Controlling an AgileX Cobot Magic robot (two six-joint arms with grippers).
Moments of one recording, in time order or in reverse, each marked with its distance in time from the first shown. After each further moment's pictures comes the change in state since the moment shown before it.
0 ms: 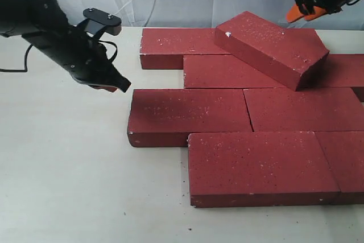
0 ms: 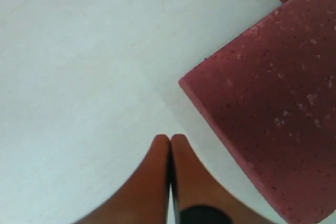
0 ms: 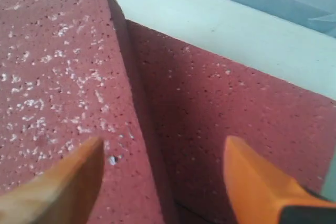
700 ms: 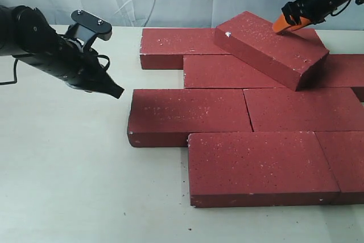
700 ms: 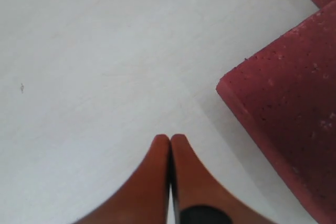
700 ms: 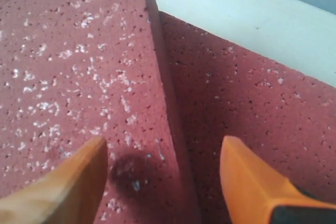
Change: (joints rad) left arm 0.000 -0.058 0.149 0.032 -0.236 0.010; right arm 0.028 0.062 -0.007 0.050 0.006 -0.050
